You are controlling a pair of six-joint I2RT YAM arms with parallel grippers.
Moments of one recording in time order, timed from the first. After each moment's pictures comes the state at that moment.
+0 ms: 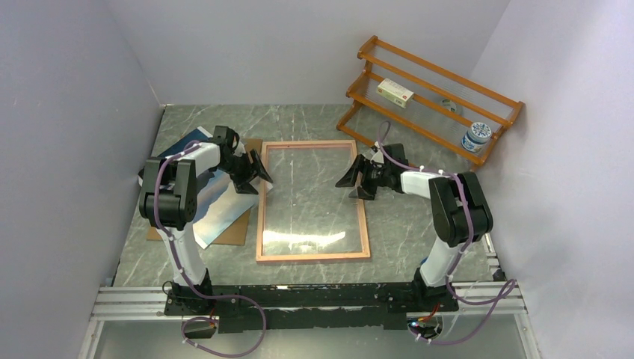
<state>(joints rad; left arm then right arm) -0.10 1.95 1.26 -0.57 0.52 -0.55 0.21 1.78 0.87 0.05 -0.69 0.70</state>
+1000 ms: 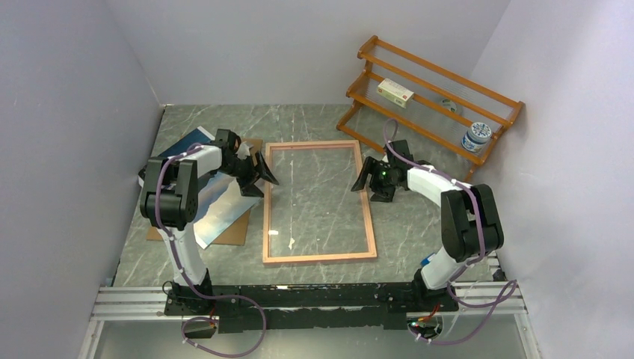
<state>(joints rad) -0.11 1.95 1.23 -0.53 0.68 -0.54 0.21 1.63 0.93 -0.35 -0.33 0.58</state>
